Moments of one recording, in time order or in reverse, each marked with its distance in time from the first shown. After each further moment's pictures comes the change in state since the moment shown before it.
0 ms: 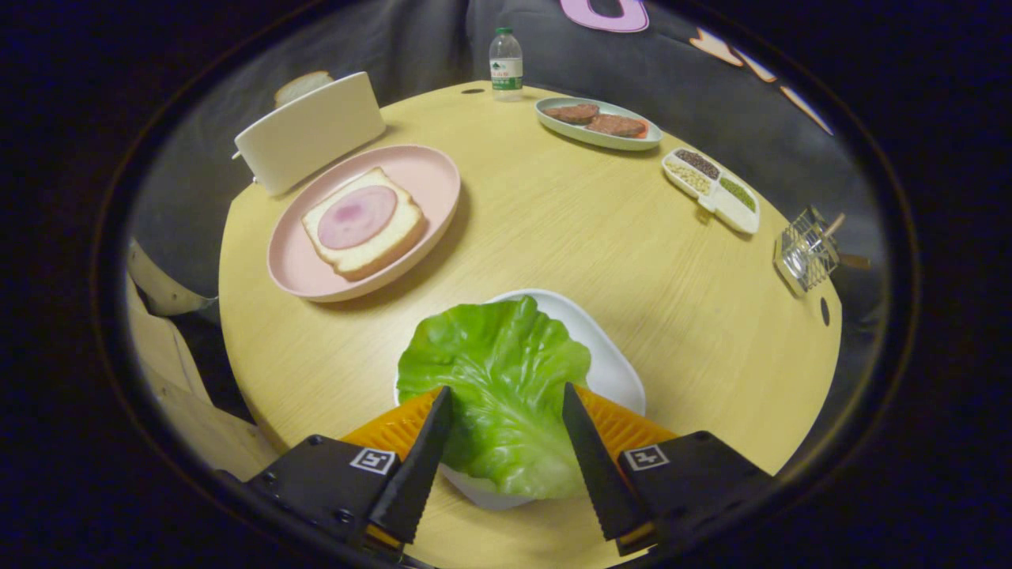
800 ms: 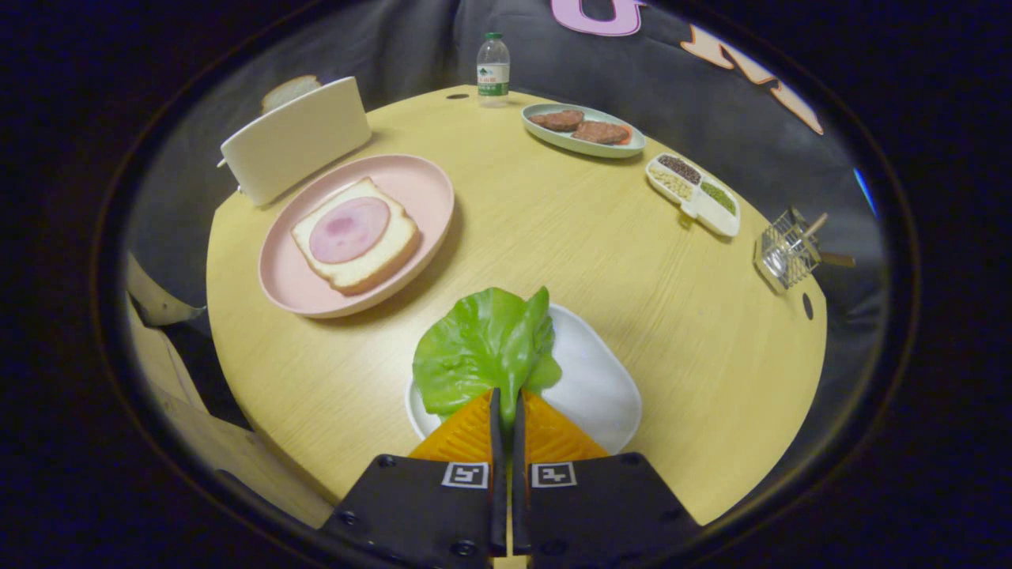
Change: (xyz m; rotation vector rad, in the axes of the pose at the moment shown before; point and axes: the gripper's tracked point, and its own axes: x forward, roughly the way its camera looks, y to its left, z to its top) arm -0.018 0.006 0.017 0.037 -0.024 -0.071
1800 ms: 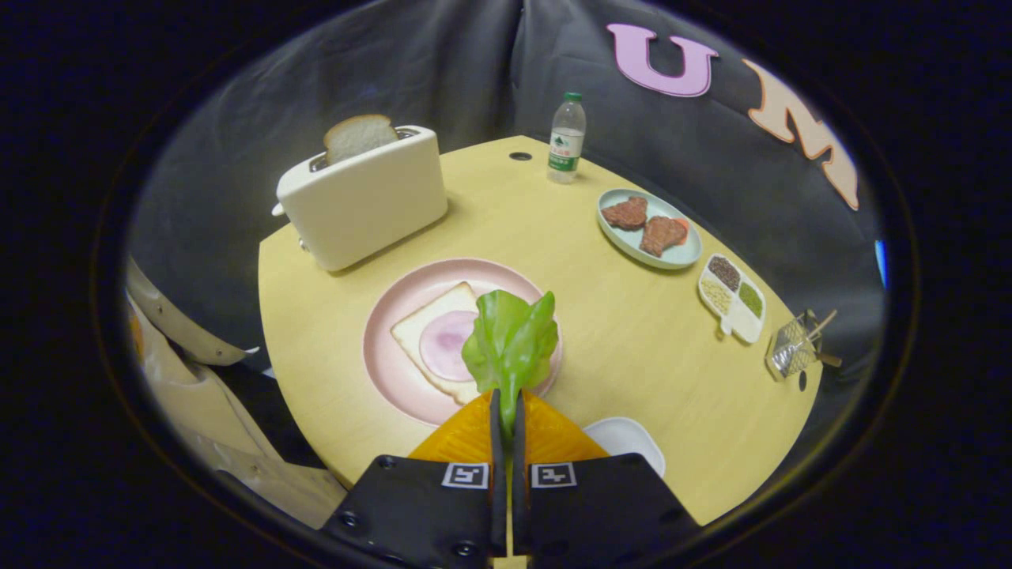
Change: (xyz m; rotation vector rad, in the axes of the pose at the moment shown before) arm -0.035 0.099 0.110 -0.114 -0.130 0.084
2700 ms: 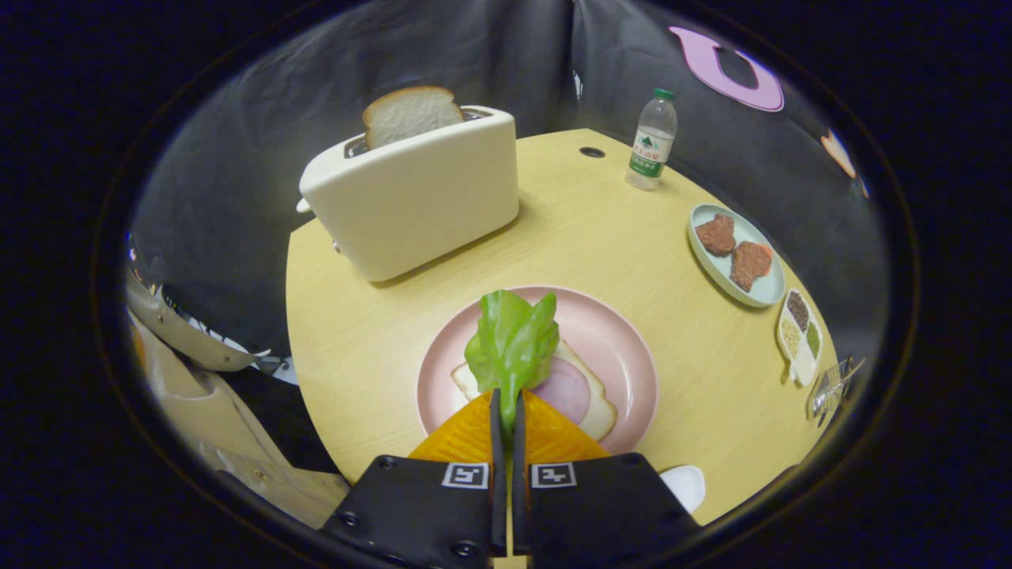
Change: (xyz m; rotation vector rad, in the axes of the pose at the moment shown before) arm 0.054 0.071 0.028 -0.069 0.054 0.140
